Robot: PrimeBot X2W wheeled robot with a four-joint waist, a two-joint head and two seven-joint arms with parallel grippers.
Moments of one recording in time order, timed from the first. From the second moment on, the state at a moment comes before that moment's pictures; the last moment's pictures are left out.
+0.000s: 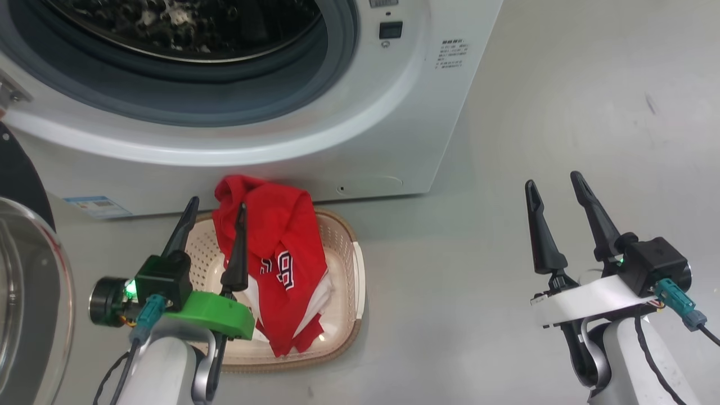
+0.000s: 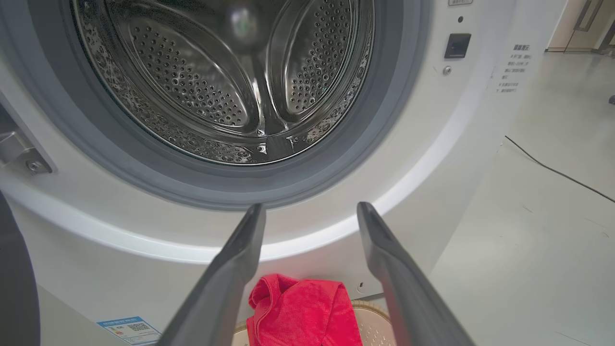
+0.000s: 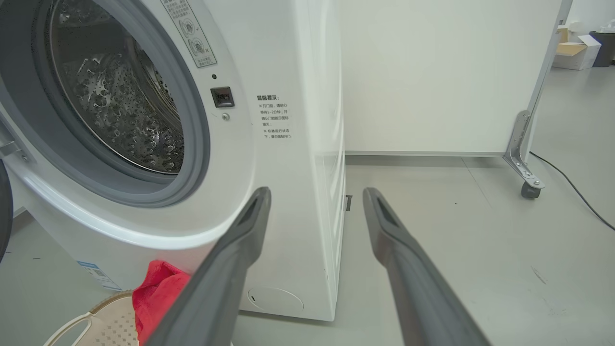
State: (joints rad) left arm -0.25 0.04 -0.24 0.27 -0.25 0.03 -0.26; right arm -0.13 -0.06 0.13 0.09 0.24 0.12 -0.26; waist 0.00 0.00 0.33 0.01
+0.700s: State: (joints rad) left arm -0.03 0.04 -0.22 0.24 -0.26 0.08 -0.25; right arm 0.04 -0.05 0.14 0.12 0.25 0.12 -0.26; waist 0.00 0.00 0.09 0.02
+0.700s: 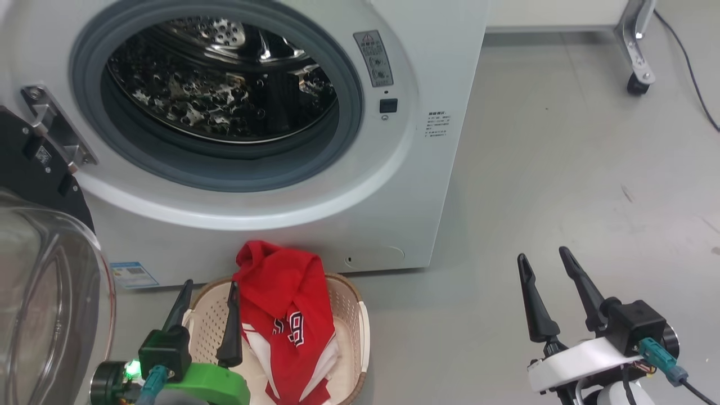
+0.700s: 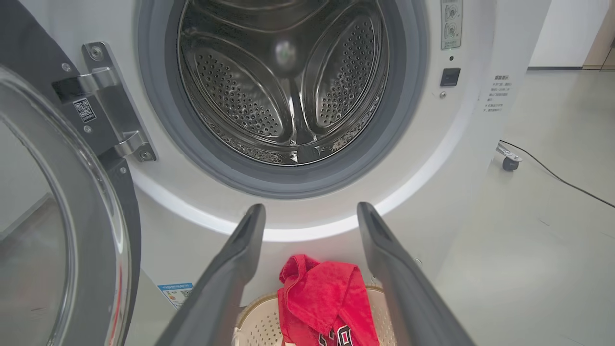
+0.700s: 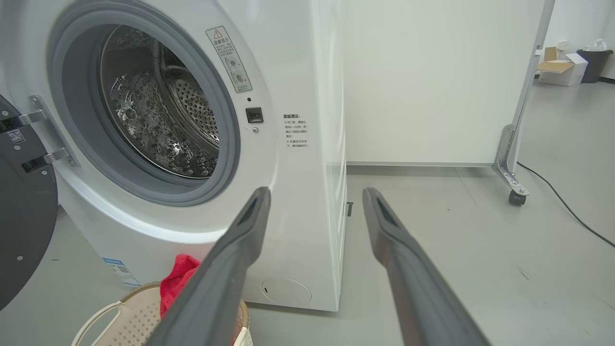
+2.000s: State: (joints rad) left arm 0.09 0.04 -0.20 0.09 -0.26 0.10 -0.18; right arm 0.11 -0.04 0.19 0.07 0.26 0.09 -0.26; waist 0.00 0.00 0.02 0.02
